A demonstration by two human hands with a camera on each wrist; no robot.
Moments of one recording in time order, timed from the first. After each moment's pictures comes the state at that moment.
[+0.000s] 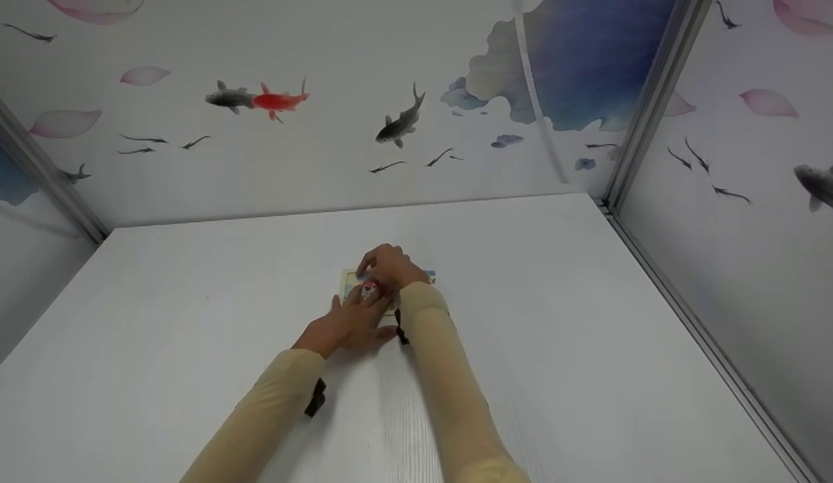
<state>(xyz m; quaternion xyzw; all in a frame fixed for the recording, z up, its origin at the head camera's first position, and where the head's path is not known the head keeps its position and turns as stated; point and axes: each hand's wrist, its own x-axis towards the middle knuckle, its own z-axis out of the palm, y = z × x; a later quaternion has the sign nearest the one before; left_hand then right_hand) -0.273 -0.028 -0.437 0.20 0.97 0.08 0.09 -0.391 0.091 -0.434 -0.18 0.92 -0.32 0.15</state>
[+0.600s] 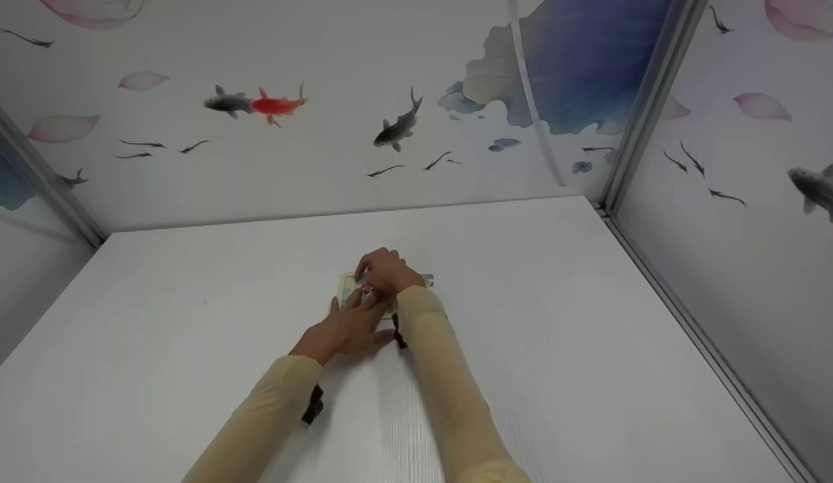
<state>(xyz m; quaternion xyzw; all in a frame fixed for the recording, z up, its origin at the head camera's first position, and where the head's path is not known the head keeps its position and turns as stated) -0.275 -0.030 -0.442 0.20 0.97 0.10 0.08 -0.391 0.088 -0.434 -0.19 0.92 -0.30 0.14</state>
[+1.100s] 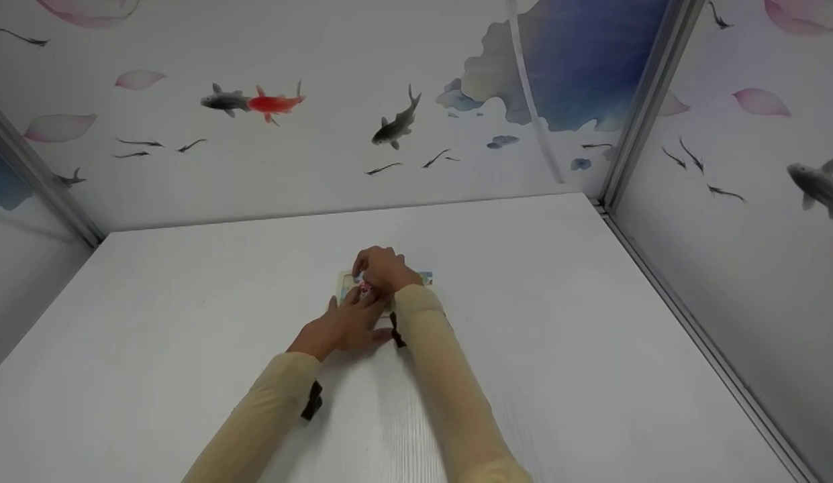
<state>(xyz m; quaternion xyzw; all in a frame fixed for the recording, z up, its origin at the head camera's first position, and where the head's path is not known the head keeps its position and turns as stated) -0.275 -0.031 -0.439 0.20 0.97 0.09 0.09 -0.388 0.087 -0.432 -0.19 0.92 -0.32 0.14</state>
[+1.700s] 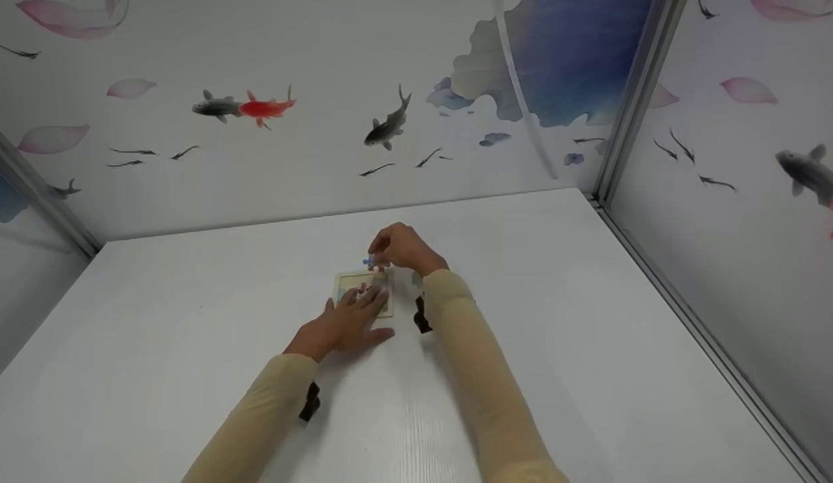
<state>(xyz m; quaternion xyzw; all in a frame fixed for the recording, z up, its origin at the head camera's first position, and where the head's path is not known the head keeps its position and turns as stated) -0.276 -0.028 -0.438 0.19 0.97 0.09 0.10 -0.393 0.133 -0.403 -0.18 0.90 -0.38 0.10</state>
